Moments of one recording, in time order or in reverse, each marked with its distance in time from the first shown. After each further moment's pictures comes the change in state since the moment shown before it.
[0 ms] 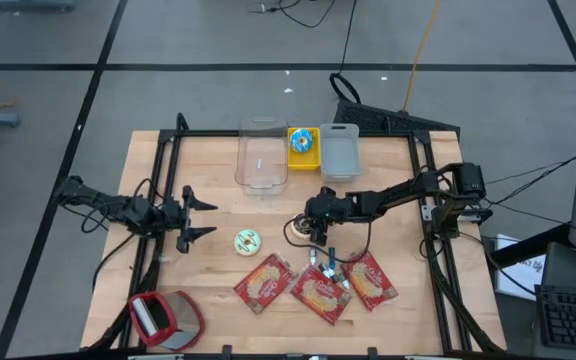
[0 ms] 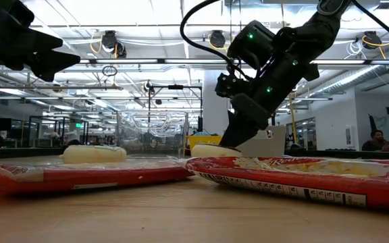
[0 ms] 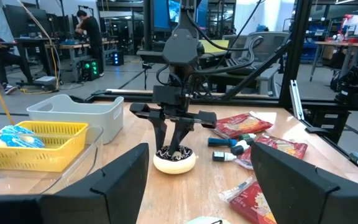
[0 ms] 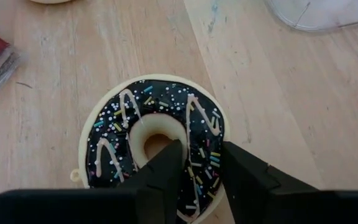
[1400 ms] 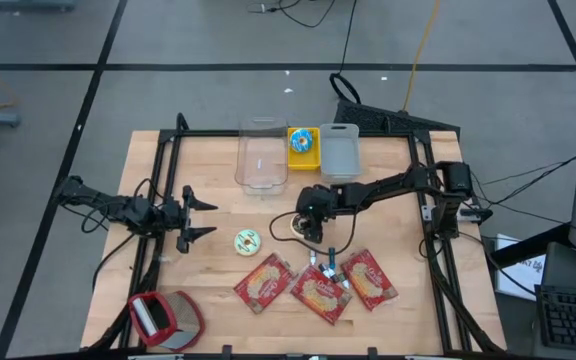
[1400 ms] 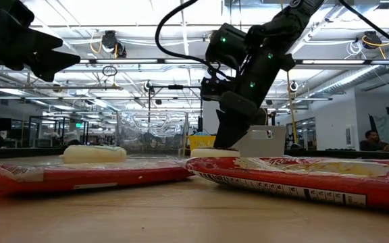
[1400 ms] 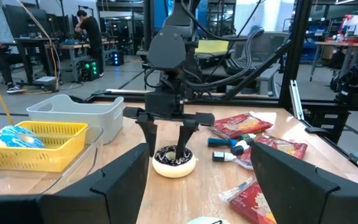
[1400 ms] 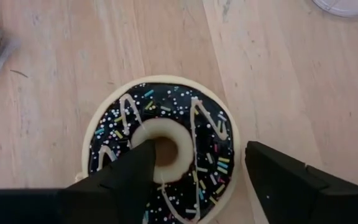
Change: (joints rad) left arm 0.000 0.000 0.000 0.000 0.000 0.000; right arm -0.043 0.087 0.229 -0.316 -0.100 -0.048
